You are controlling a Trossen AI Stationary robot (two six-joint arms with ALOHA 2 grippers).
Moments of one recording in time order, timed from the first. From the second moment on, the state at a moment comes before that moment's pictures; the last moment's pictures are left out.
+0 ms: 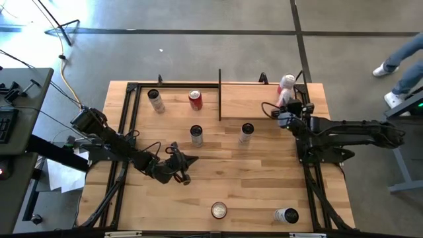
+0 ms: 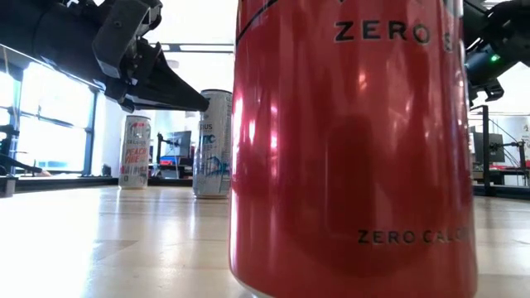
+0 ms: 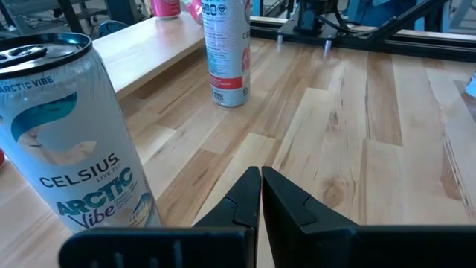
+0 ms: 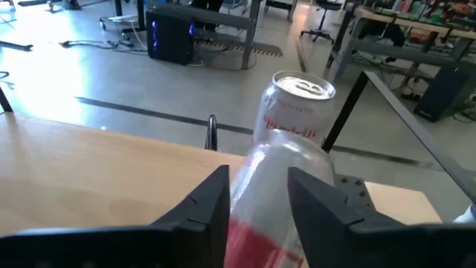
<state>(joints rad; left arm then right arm) -0.55 1.59 0.55 0.53 -0.89 -0.41 -0.20 0.75 0.38 -0.40 1.17 0.60</state>
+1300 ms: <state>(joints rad) -0.55 1.59 0.55 0.54 -0.85 -0.43 -0.60 1.30 1.20 -1.16 0.38 0.96</state>
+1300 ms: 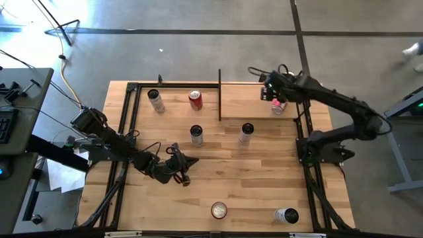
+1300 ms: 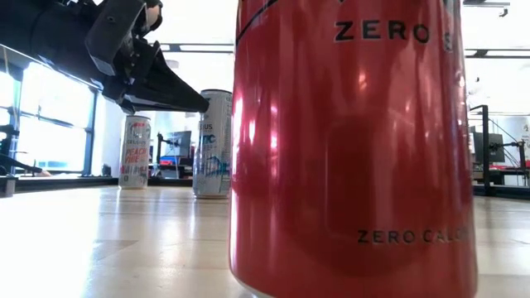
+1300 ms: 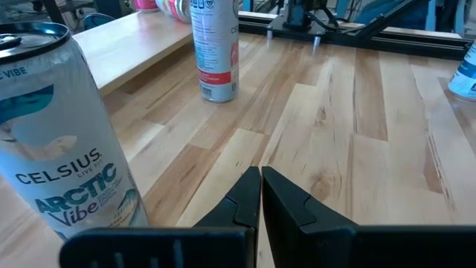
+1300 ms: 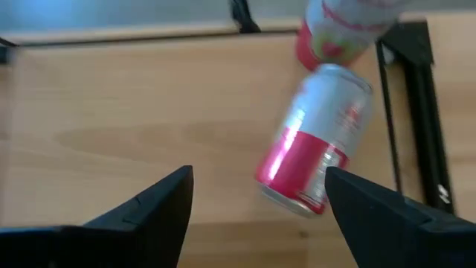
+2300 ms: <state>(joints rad) -0.57 1.59 0.55 0.51 -0.82 -0.44 -0.84 1.58 1.26 -1.21 0.23 1.04</state>
